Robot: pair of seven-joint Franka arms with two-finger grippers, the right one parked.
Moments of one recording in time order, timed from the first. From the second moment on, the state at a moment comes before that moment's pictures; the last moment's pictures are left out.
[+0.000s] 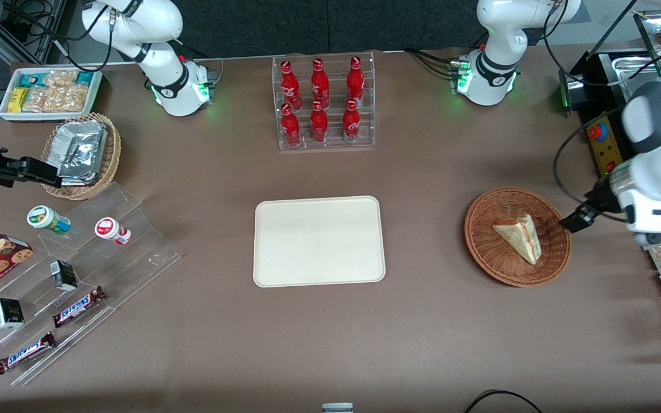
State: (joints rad) arm 0.02 0.11 0.00 -1.97 -0.01 2.01 -0.76
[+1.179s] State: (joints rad) arm 0.00 0.18 0.00 -2.28 -0.01 2.50 -0.88
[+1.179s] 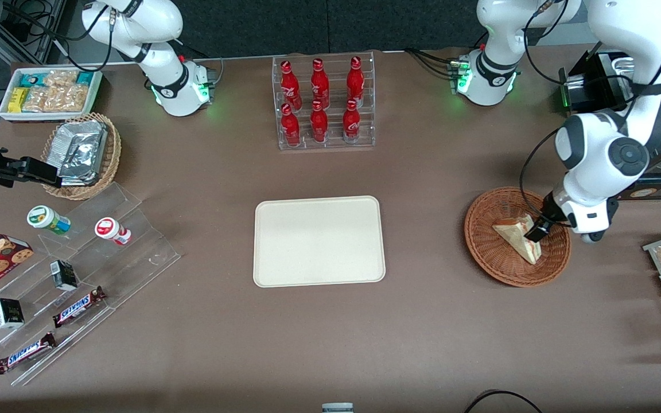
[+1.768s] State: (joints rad) arm -0.03 0.23 0.00 -2.28 -0.01 2.52 -0.88
